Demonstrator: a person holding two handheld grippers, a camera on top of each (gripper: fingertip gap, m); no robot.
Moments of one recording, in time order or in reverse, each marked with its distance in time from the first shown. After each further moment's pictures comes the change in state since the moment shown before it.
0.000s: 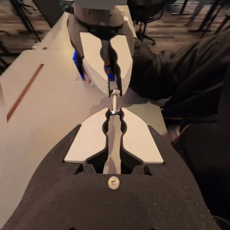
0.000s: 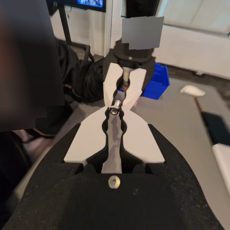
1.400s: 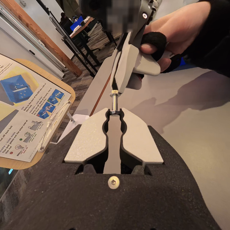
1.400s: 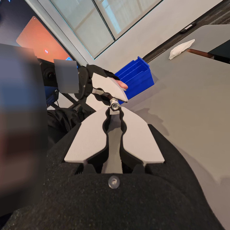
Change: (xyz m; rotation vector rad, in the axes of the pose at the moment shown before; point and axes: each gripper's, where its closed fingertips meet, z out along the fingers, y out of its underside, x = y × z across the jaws) left arm -0.074 -0.004 -0.011 -0.057 -0.594 0.313; right arm 0.060 0.015 -0.015 0.202 0.115 0.806
